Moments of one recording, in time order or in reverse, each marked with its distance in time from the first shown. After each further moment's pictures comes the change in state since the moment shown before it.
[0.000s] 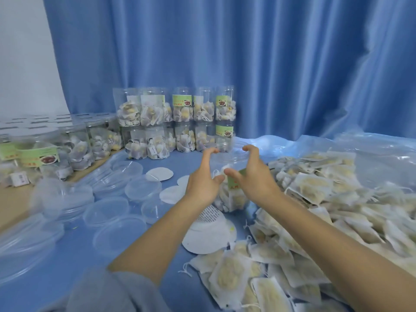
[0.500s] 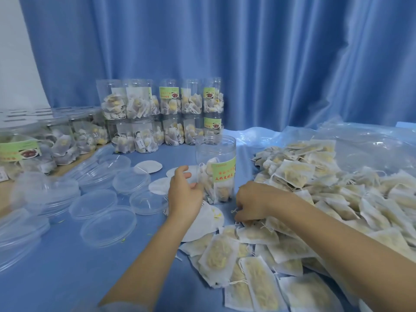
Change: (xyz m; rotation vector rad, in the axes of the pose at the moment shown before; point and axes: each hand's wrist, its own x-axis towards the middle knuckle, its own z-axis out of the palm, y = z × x) left_hand -0.037 -0.024 0.014 -0.184 0.222 -0.192; right_hand -0.042 0.010 -0.025 -0.862 -0.789 -0.087
